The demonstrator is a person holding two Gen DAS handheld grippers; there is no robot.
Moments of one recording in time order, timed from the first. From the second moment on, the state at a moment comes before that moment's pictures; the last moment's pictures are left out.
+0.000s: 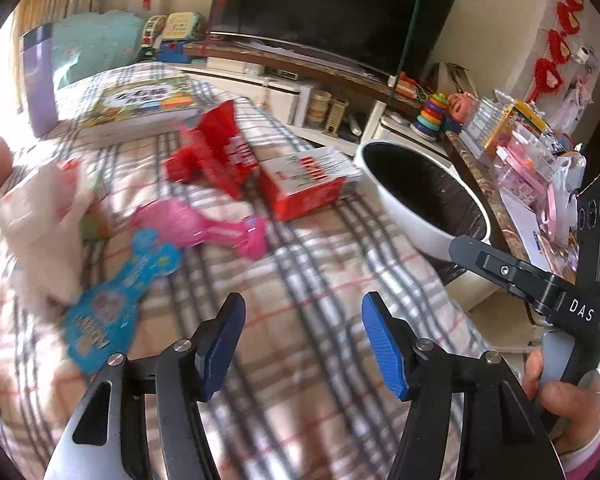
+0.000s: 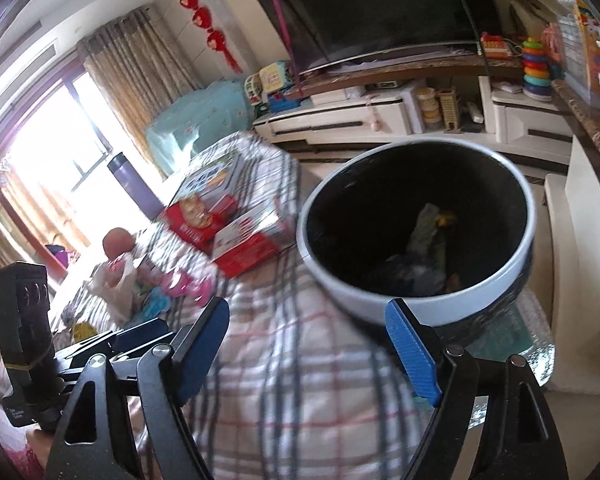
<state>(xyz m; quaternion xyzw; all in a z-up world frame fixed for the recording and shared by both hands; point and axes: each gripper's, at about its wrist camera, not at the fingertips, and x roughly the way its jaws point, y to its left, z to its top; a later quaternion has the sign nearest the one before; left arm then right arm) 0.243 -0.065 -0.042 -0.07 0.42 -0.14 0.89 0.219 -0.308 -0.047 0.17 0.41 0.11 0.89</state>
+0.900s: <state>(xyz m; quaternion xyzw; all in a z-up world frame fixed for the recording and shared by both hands) 0.210 0.028 -0.040 -0.10 0.44 -0.07 0.89 0.229 -0.205 -0.067 0.09 0.44 0.20 0.87</state>
